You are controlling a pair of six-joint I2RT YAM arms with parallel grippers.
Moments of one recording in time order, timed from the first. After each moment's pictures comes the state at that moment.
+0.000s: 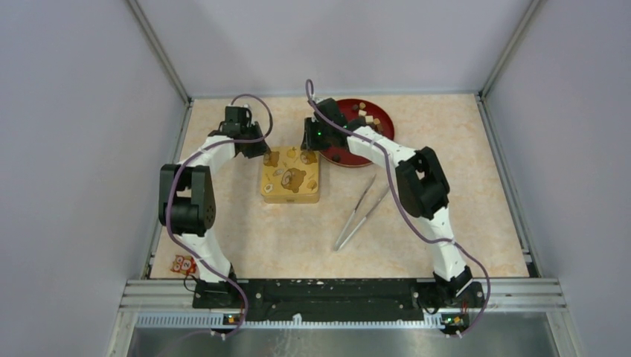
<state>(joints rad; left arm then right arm) -0.08 1.84 1.30 -0.31 0.16 -0.42 0.66 2.25 1.90 -0.35 -0.14 0.46</state>
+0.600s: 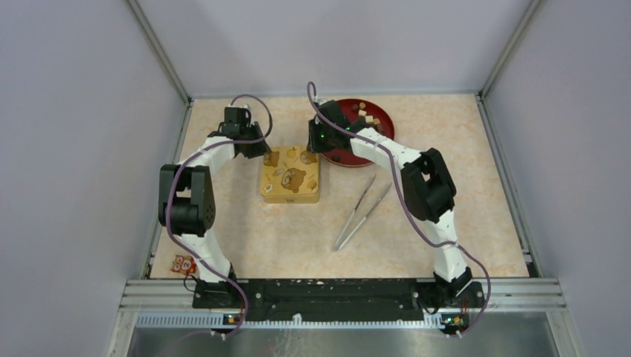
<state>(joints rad) -0.08 1.84 1.28 -0.30 0.18 -0.42 0.67 2.19 1.82 -0.34 -0.09 0.45</state>
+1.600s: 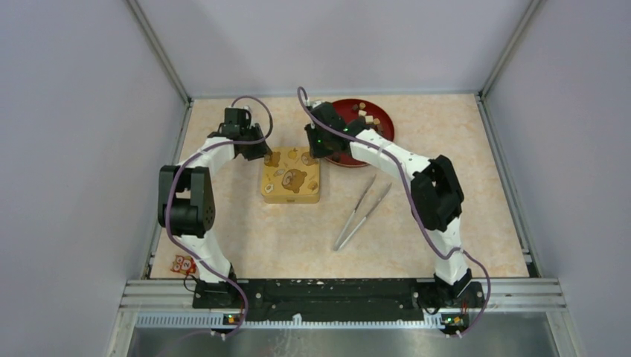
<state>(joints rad) -0.08 1.83 1.28 -0.31 0.20 -0.42 0.75 2.08 1.81 -0.54 0.07 0.35</state>
